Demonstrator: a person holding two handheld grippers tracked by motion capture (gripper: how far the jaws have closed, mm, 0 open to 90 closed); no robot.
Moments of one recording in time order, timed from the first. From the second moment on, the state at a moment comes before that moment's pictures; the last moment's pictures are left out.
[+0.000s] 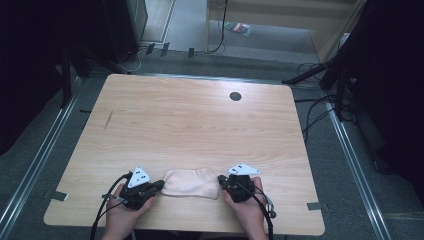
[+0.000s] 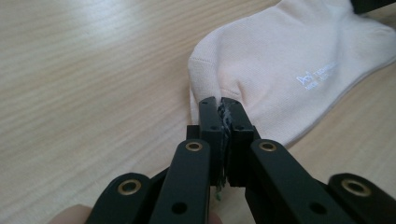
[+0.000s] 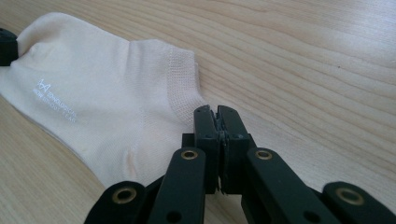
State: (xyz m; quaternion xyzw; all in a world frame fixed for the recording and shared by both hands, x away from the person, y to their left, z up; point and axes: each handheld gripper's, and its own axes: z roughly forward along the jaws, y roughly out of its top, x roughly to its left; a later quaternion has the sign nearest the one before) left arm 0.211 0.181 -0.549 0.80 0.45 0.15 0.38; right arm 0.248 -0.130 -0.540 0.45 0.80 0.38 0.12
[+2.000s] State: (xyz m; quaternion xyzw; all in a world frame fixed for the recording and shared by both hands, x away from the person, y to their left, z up) left arm 0.227 0.278 -0.539 0.68 0.52 0.21 0.47; right arm 0.264 -0.201 -0.524 0.48 0.72 0.47 0.17
